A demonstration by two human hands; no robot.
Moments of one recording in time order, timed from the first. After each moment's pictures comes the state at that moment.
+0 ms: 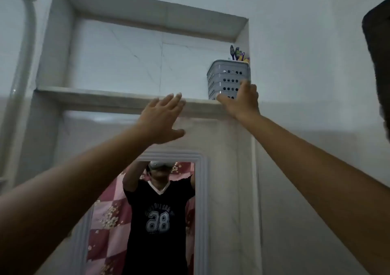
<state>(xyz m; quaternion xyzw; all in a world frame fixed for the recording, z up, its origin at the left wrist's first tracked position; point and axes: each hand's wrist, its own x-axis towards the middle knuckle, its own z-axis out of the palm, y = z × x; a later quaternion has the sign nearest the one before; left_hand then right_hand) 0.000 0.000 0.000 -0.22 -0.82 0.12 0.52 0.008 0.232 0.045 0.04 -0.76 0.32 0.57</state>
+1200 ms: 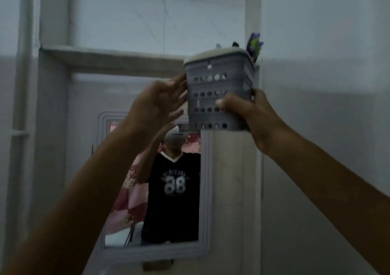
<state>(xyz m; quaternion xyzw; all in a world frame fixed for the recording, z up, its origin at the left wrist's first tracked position) 0.094 0.006 -0.099 -0.46 -0.62 -0.63 0.13 0.088 0.222 -0.103 0.25 -0.65 0.65 0.31</state>
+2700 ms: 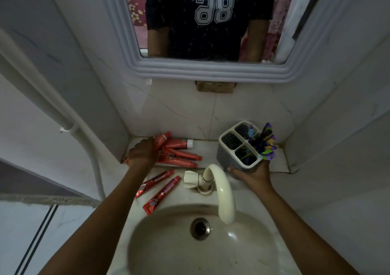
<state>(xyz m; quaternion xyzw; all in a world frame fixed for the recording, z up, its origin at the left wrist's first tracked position) -0.042 -0.176 -0.692 0.13 -0.98 -0.13 -0.07 -0.008 0.166 -0.714 -0.12 -0.79 0.60 0.03</state>
